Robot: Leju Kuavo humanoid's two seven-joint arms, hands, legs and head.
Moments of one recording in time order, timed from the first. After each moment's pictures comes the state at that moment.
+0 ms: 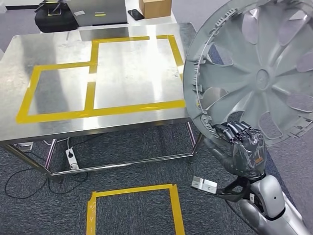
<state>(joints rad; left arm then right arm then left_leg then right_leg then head) -0.05 -0.14 1.17 -0.25 -1.35 0.22 -0.14 0.01 -0.47 0.33 -1.91 1.33 -0.49 0.01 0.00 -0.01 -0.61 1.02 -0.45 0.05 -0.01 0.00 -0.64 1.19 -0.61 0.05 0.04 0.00</state>
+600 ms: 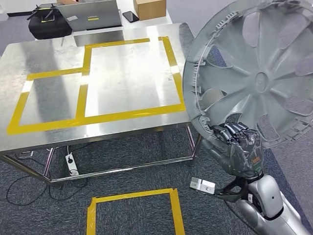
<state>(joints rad) -0.05 -0.14 1.17 -0.25 -1.35 0.21 -0.14 0.02 -0.47 0.33 -1.91 1.34 -0.49 0.01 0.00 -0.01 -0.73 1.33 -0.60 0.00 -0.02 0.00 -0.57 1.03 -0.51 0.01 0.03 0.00</state>
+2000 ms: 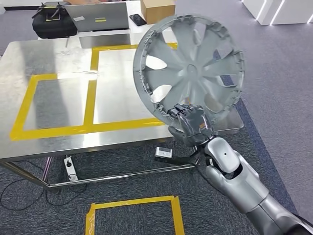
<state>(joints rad) -0.08 -0.14 1.13 -0.25 -1.43 0.21 -0.16 -0.42 -0.31 0.58 -1.47 1.32 -0.18 0.01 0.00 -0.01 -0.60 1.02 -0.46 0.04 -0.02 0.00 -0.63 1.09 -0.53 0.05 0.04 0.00</state>
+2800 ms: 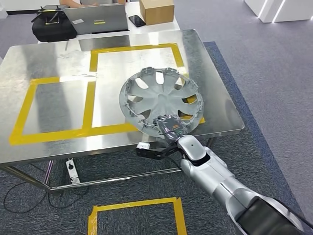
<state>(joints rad) -0.08 -0.14 1.10 -0.24 -1.45 0.10 -0.22 -0.61 -0.06 0.68 -0.83 1.28 -0.15 0.06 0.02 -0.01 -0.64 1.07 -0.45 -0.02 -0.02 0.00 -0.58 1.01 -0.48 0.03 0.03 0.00</state>
